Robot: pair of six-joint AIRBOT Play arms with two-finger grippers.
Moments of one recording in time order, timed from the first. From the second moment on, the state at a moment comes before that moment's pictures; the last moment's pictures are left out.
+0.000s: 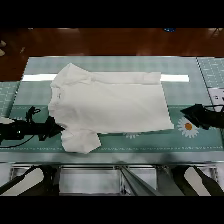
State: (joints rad) left arm 0.46 -1.18 0.42 0.83 -1.11 -1.27; right arm -0.65 -0.91 0.55 -0.84 1.12 1.26
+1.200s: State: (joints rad) left arm 0.46 -1.18 0.42 0.83 -1.16 -1.28; right arm -0.48 -1.27 0.55 -0.81 1.07 1.25
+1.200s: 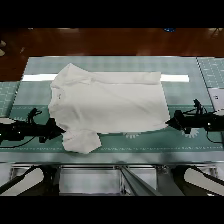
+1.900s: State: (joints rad) left arm 0.46 -0.95 1.08 0.38 -1.14 -1.21; right arm -0.38 -1.03 1.29 -0.71 1.22 1.25
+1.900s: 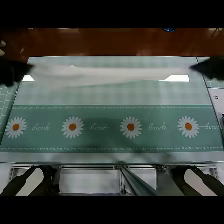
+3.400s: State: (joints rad) left arm 0.28 -0.56 1.27 1.29 -1.20 -1.58; right arm -0.33 -0.67 1.42 -1.14 1.41 1.47
